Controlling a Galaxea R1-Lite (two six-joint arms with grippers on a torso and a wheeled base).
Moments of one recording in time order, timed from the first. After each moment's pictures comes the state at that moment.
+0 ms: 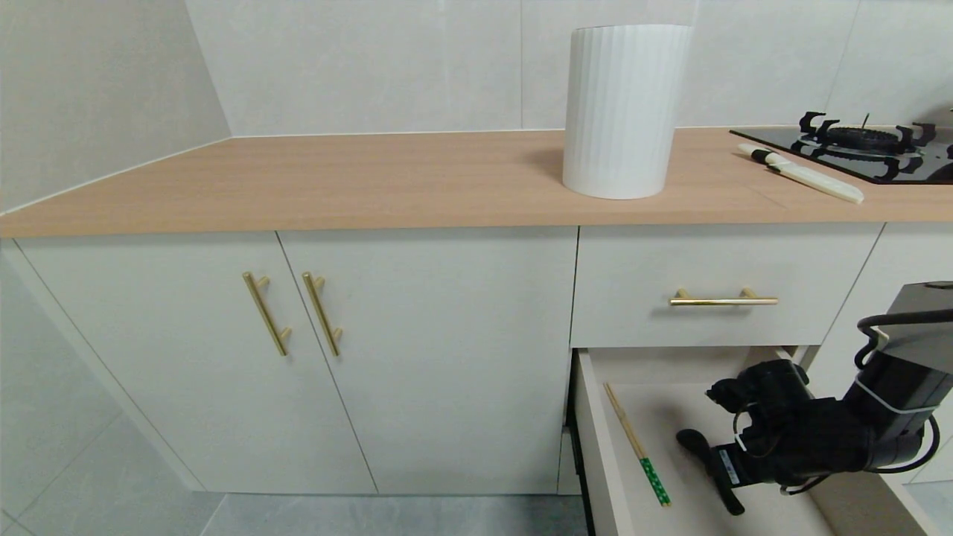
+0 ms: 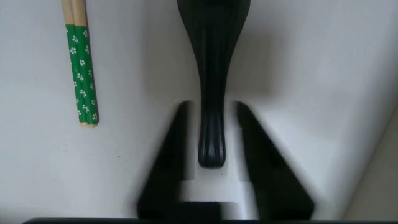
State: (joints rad) left arm 0.00 0.00 0.00 0.00 -0.02 0.01; right arm 0.11 2.23 -0.70 -0.46 0.03 -0.05
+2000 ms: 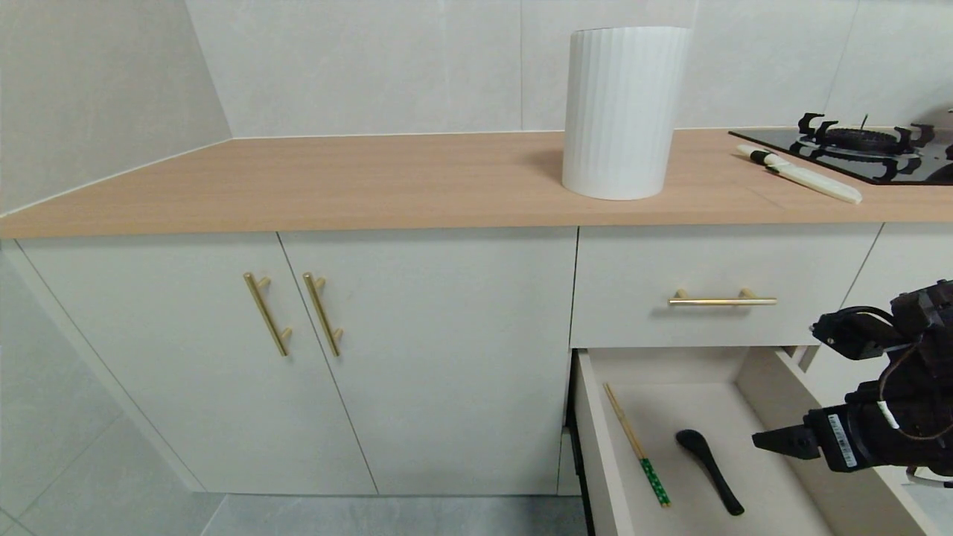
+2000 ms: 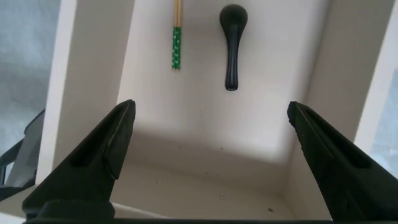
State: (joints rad) left arm 0.00 0.00 0.00 0.00 -0.02 0.00; right arm 0.20 1.44 -0.70 0.14 0.03 0.03
